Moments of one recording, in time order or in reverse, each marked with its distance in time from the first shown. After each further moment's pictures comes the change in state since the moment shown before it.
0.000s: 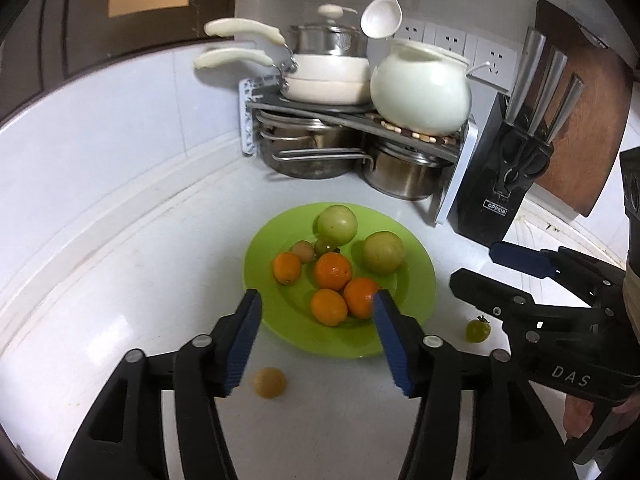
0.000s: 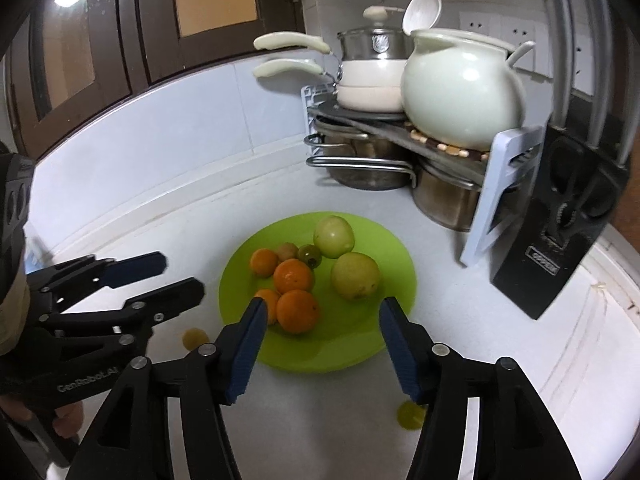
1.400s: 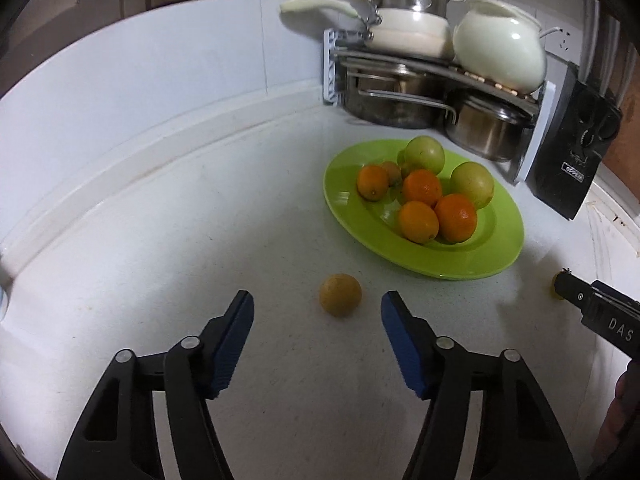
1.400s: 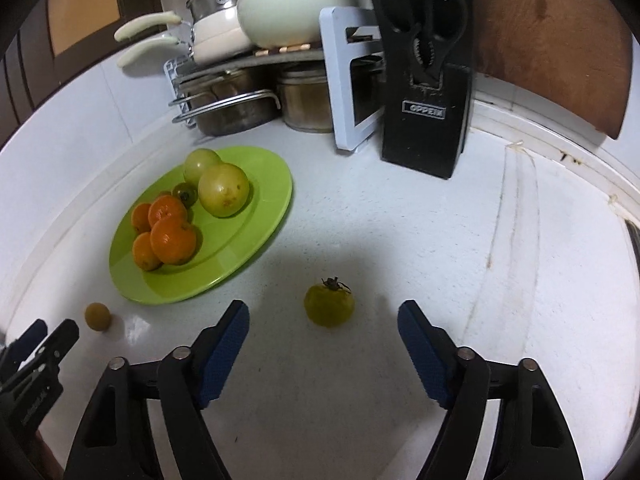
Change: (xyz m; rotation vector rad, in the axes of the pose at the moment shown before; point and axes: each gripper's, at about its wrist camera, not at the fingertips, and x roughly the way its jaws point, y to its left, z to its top) left arm 0.031 0.018 -0.075 -0.118 0.062 0.230; right arm 0.026 -0.045 -0.081 0.320 0.114 -0.276
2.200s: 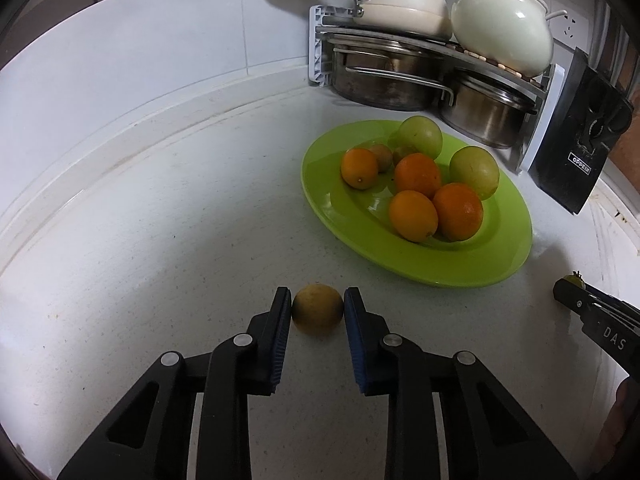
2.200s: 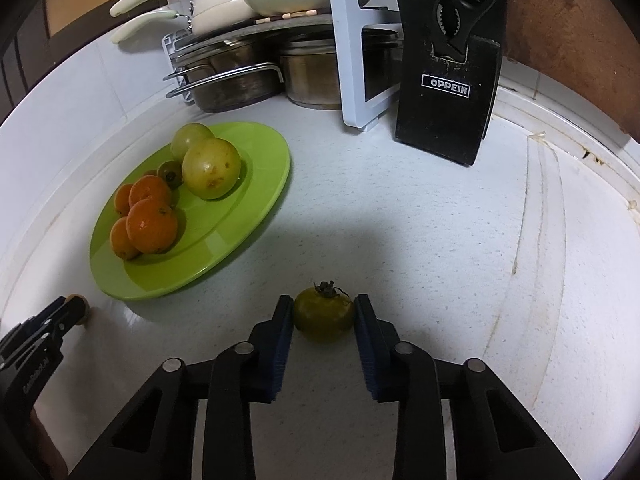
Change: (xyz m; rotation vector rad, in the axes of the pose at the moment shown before) left arm 0.031 -0.010 0.006 0.004 0.049 -0.037; right arm 0.025 -0.003 0.004 -0.032 0.053 0.018
